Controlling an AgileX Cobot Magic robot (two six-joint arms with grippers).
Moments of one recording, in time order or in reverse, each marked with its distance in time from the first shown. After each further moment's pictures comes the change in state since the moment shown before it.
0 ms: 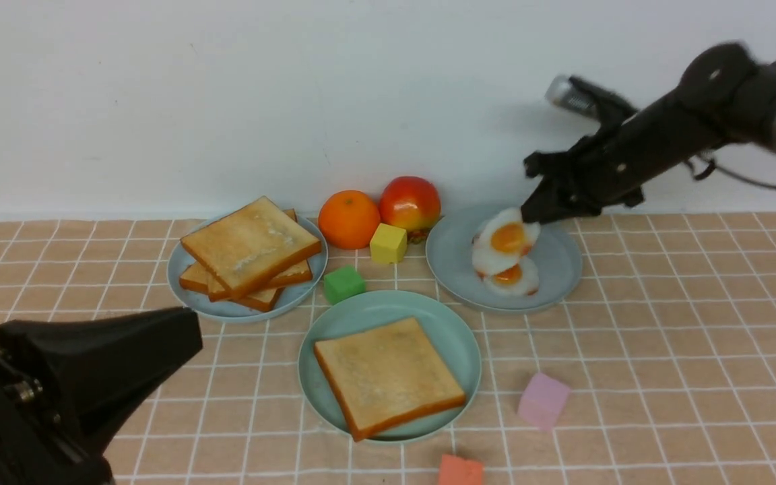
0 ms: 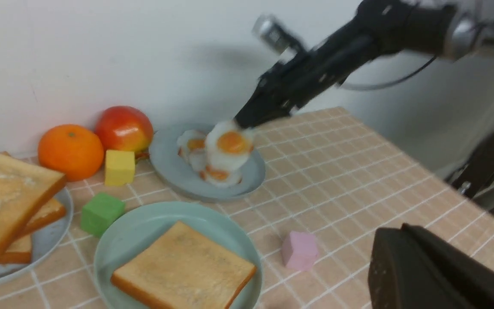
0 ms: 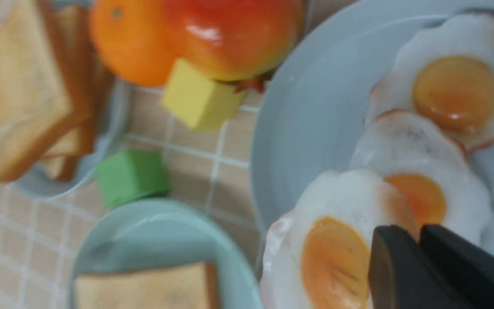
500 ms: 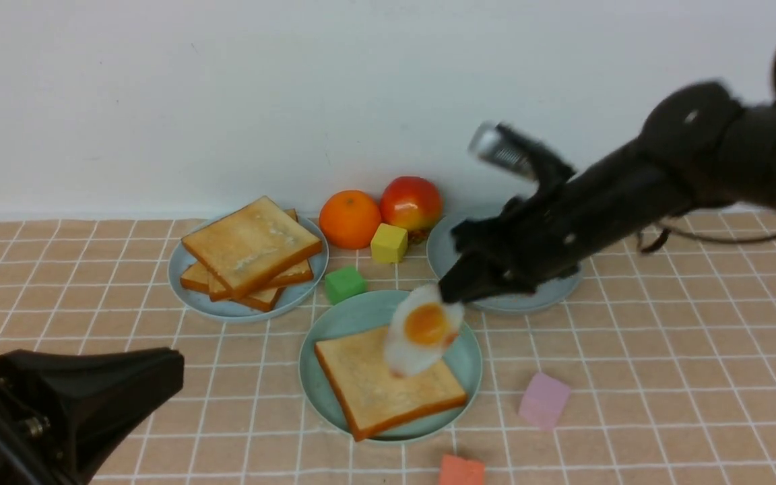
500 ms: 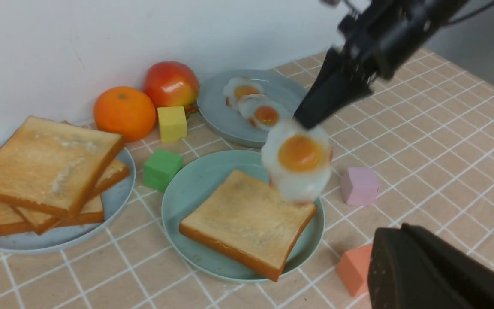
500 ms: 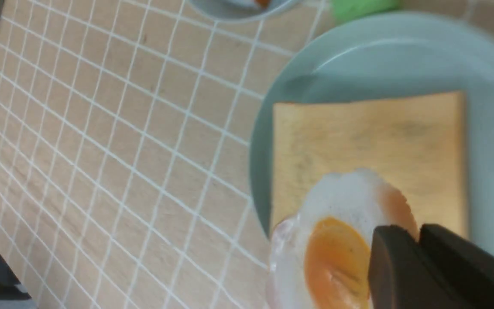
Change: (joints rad) right arm 0.231 -0.246 0.467 0.230 -0.125 -0.150; left arm 0.000 0.000 0.000 0.152 0.121 0.000
